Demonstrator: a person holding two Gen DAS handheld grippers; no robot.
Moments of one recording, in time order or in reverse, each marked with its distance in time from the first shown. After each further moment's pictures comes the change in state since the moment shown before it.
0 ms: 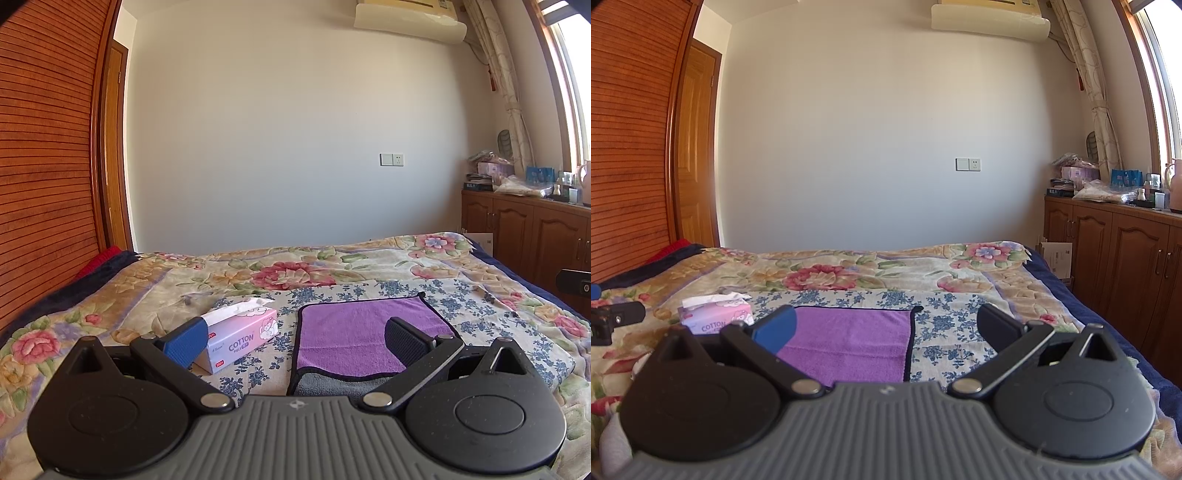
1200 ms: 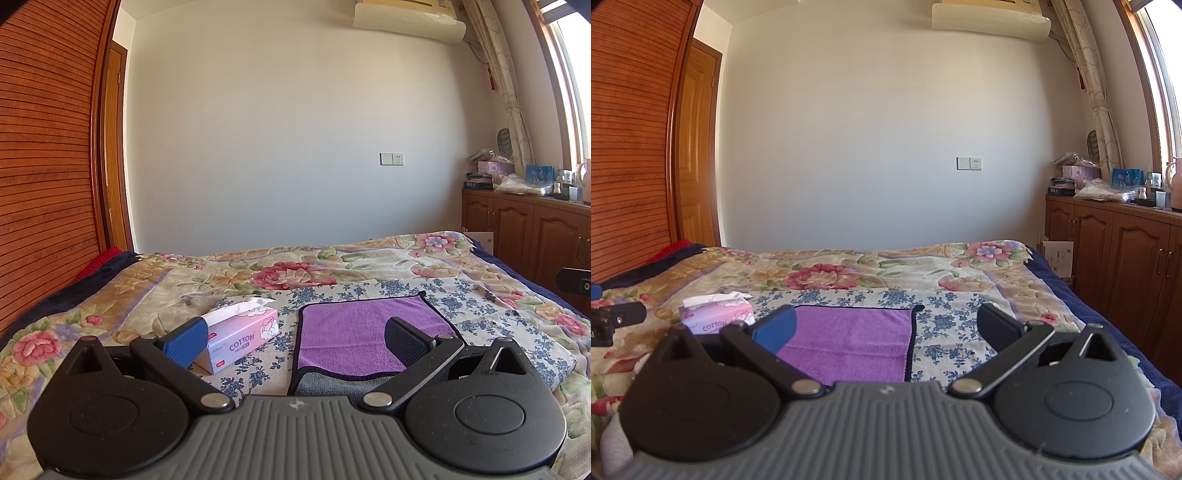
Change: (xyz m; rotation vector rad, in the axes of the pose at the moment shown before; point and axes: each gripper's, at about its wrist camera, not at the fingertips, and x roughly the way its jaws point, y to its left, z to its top) left arm 0.000 0.000 -0.001 0.002 -0.002 0.000; right arm -0.001 0.000 0.002 -0.001 0.004 -0.001
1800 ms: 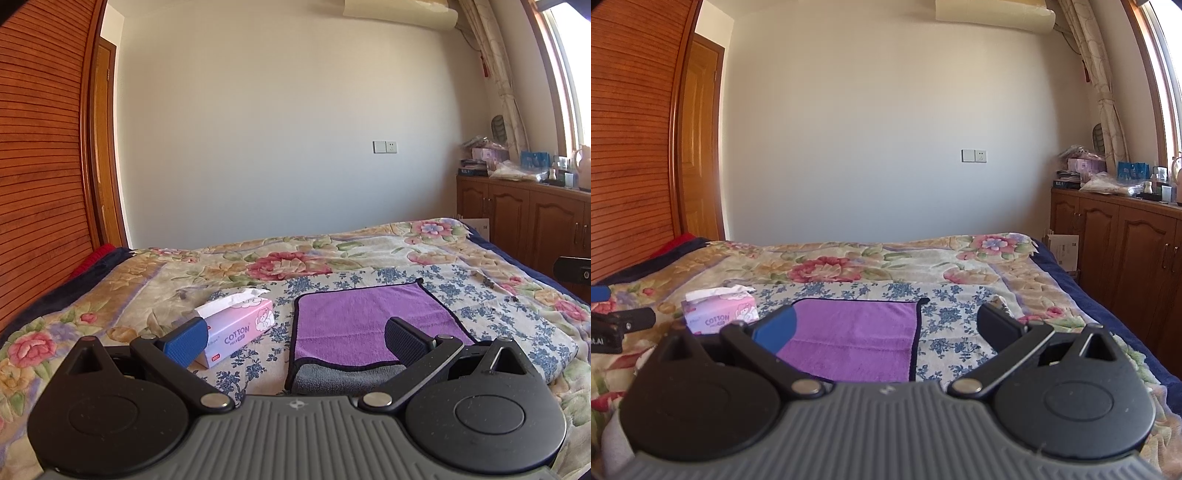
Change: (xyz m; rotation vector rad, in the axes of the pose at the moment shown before) left arm 0.011 -0.002 -0.003 0.031 0.036 -0.017; right arm 0.007 0.003 -0.001 0.003 0.026 0.020
